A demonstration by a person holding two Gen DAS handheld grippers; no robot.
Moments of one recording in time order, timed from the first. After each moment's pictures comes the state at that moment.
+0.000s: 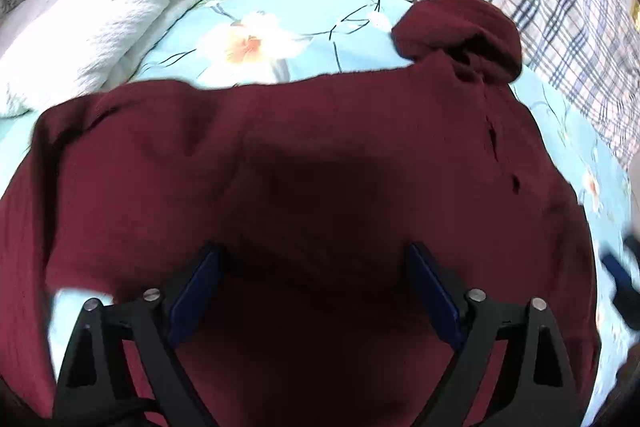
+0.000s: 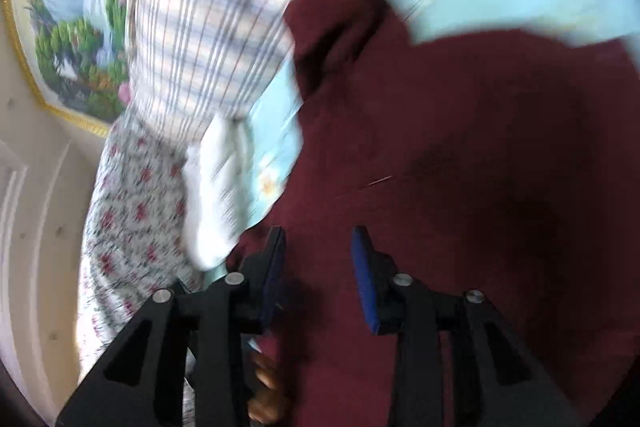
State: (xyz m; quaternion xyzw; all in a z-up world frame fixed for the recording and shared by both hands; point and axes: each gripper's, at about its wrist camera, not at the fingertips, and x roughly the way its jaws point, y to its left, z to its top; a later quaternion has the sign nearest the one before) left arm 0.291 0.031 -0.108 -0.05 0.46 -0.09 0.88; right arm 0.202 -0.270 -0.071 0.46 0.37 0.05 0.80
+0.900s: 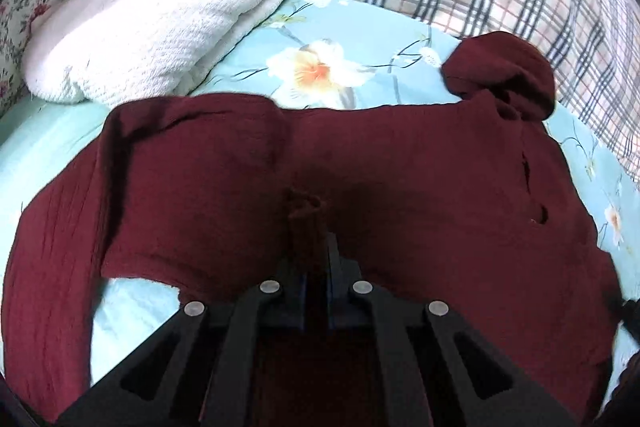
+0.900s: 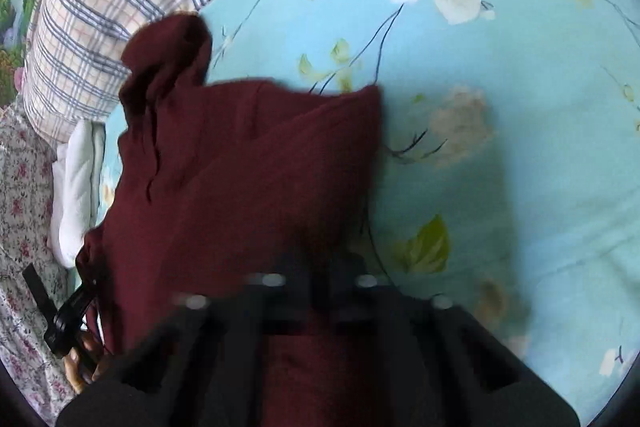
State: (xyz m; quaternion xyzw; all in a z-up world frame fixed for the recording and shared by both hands) left arm 0.271 0.064 -0.098 -0.06 0.42 -0.02 0.91; right arm 0.157 -0.356 -0.093 0.32 0.46 -0.12 0.82
